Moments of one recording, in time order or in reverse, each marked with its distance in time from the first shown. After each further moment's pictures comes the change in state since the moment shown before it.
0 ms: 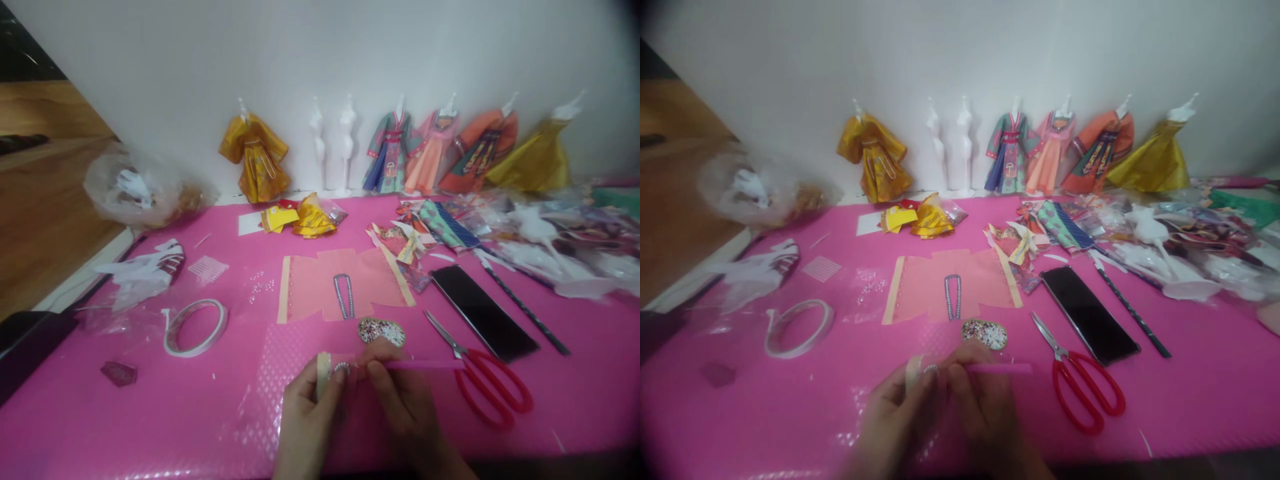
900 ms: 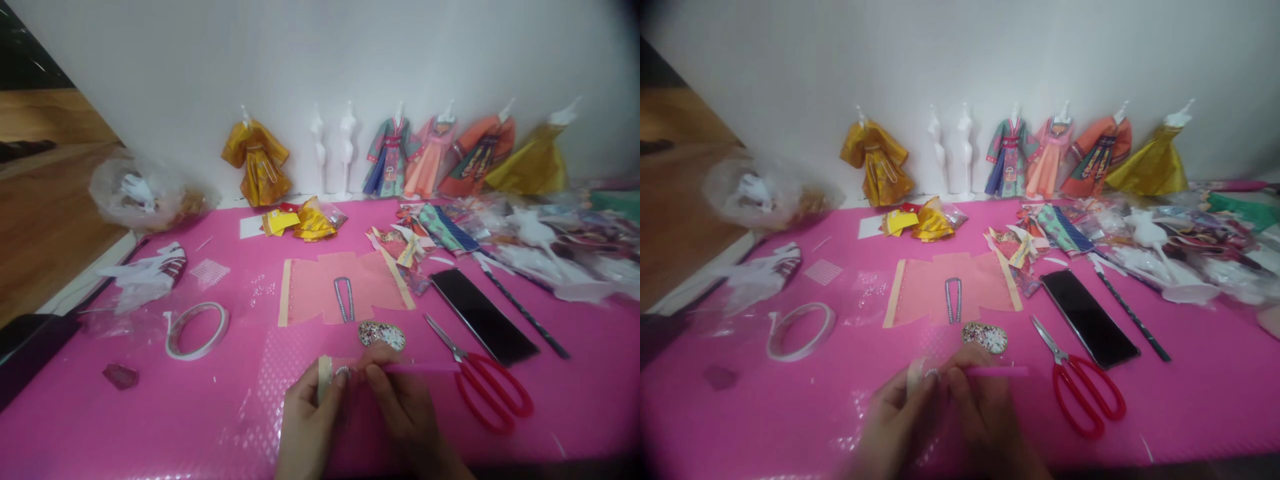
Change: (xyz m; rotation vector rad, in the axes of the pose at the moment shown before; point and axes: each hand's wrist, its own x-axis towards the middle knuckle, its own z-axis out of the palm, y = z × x) left_hand 0.001 -0.004 0.001 0.003 -0.038 0.034; right_hand -0.001 0.001 -0.001 -0.113 -0.008 0.033
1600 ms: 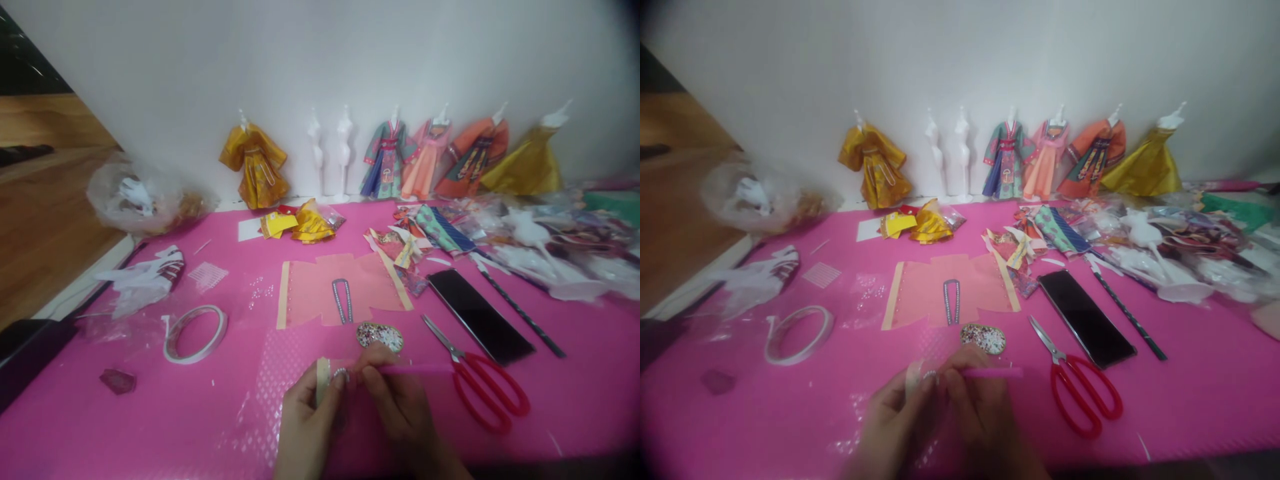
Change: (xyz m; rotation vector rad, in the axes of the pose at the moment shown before) left_hand -0.002 0.005 0.001 -0.052 -0.021 -0.036; right_hand 0.004 -0.004 -0.002 0.048 -0.040 -0.028
